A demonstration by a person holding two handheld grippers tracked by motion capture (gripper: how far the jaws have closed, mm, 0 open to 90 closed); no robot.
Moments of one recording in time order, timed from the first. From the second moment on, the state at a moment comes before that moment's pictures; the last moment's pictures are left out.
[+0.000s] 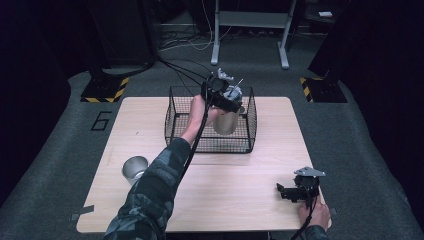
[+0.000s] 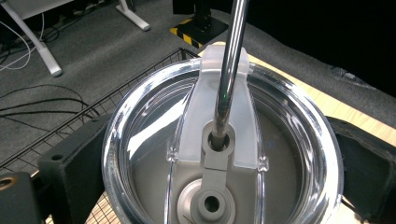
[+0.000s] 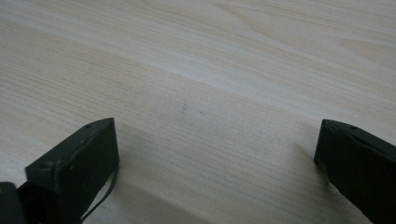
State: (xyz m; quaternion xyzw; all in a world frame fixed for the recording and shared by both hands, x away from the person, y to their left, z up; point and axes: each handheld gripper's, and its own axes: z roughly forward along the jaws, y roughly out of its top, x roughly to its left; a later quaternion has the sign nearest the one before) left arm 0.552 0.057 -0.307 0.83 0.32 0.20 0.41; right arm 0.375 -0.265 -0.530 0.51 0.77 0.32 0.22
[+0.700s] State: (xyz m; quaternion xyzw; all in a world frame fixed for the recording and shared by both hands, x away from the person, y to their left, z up) left arm 0.564 0.049 -0.333 0.83 0.33 0.19 0.40; right arm 0.375 -0.265 -0.531 0.51 0.76 0.32 0.22
